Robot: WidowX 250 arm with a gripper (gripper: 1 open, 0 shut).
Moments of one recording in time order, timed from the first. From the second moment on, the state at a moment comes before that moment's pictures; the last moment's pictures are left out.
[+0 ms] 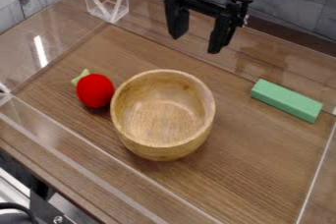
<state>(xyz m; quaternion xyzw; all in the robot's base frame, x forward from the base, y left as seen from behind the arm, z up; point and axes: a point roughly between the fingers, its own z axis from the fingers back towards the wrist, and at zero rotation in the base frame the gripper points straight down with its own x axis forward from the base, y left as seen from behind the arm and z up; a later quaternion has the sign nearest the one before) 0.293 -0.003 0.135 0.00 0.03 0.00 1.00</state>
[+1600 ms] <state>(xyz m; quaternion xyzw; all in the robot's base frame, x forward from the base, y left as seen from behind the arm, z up) 0.242 0.156 0.109 0.00 0.01 0.07 1.00</state>
